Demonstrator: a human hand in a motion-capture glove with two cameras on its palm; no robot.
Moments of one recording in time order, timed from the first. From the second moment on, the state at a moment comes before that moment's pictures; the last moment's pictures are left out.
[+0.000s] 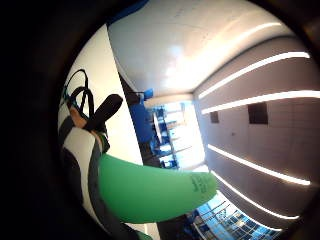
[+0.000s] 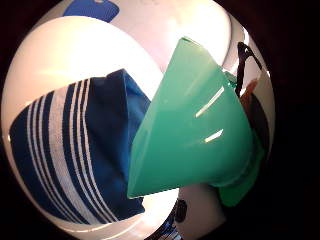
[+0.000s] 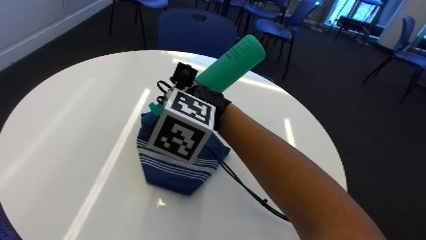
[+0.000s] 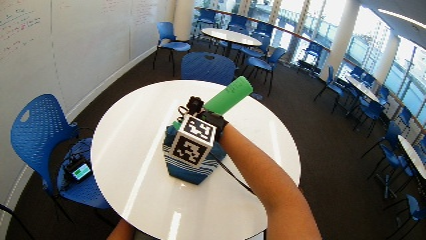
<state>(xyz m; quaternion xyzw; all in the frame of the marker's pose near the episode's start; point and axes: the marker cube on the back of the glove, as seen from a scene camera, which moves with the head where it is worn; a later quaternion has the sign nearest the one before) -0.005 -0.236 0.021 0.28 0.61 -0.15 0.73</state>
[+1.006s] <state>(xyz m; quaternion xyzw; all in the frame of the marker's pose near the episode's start) -0.024 -0.268 -0.075 0.48 -0.30 0.17 0.81</state>
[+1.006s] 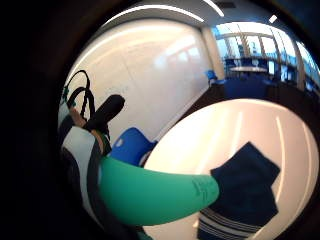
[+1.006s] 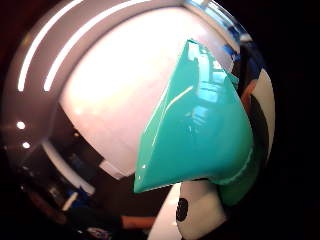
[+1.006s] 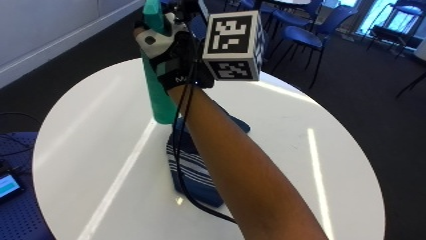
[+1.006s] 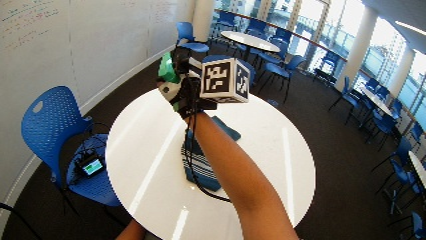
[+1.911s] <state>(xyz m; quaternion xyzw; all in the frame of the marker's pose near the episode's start) -0.013 -0.300 -0.015 0.43 -0.39 0.20 0.79</state>
